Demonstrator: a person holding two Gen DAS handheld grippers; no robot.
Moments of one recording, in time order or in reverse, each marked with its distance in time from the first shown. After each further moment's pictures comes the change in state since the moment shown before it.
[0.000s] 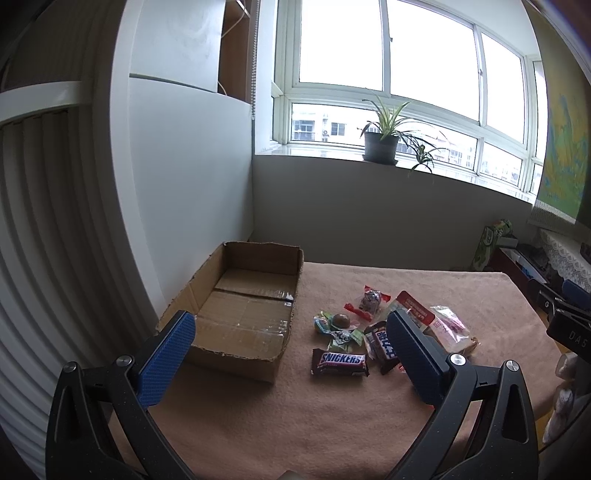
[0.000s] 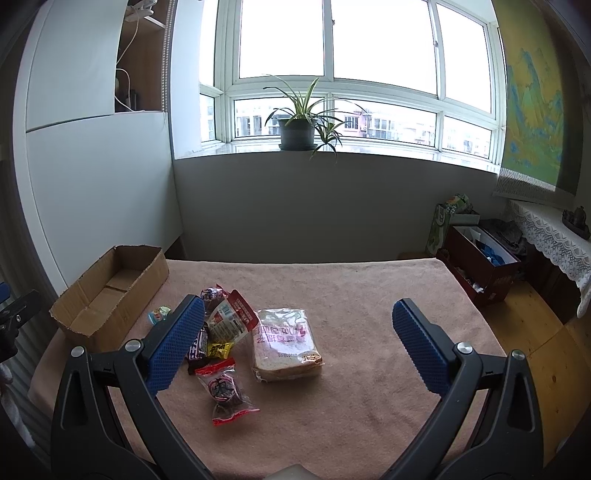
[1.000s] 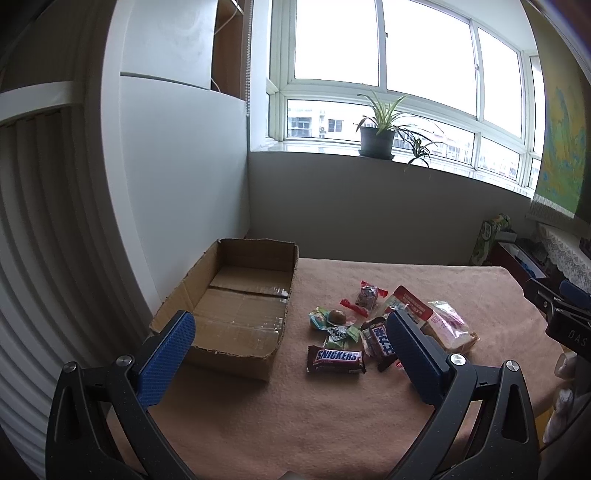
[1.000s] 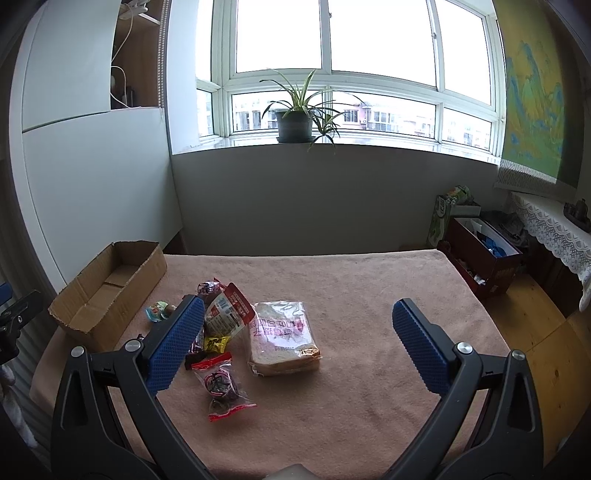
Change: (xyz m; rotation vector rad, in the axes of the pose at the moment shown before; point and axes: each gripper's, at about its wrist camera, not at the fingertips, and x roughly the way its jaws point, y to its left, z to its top) left arm 0.001 -0.009 -0.002 0.015 0.010 -0.003; right arm 0.004 -0.005 -0.005 0.008 0.024 0.007
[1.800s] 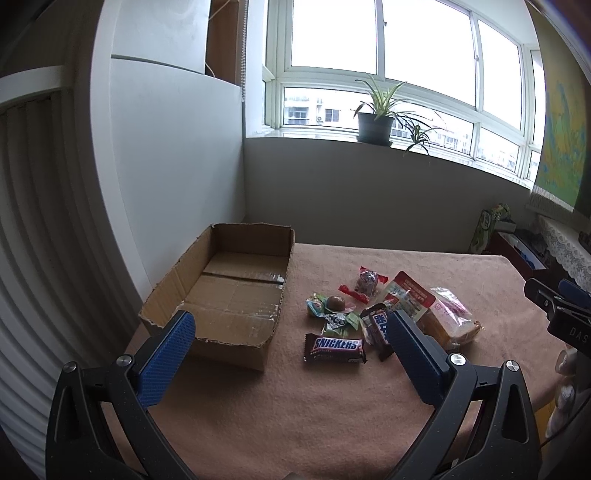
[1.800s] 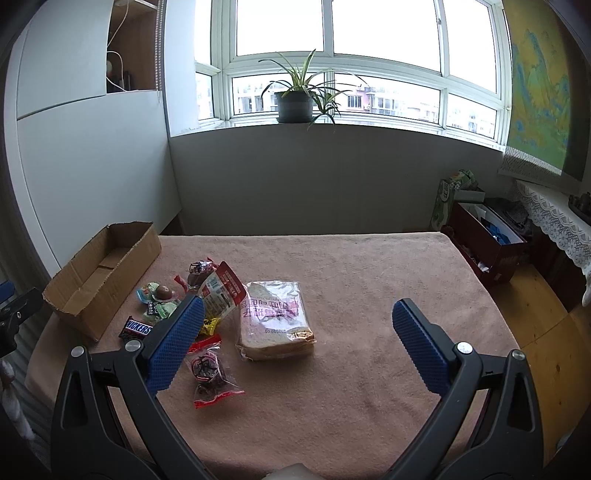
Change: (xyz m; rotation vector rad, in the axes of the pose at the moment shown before) left arm 0.016 -0.001 -0.011 0.003 0.051 -0.016; right arm 0.019 -0.013 -0.012 -0.004 0.072 0.016
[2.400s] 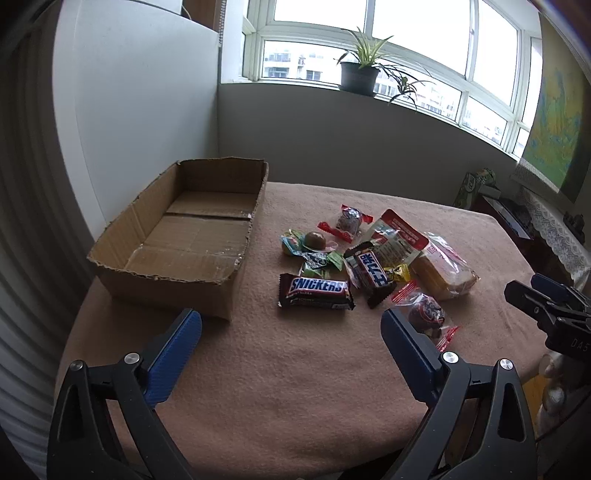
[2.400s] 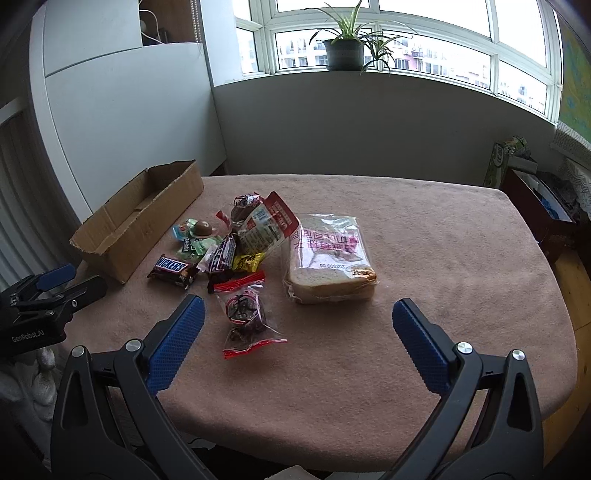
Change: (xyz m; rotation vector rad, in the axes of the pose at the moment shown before) left arm 0.042 -0.007 -0.038 -0.002 0.184 -0.119; right arm 0.035 0.021 -0.042 -0.054 0.171 0.203
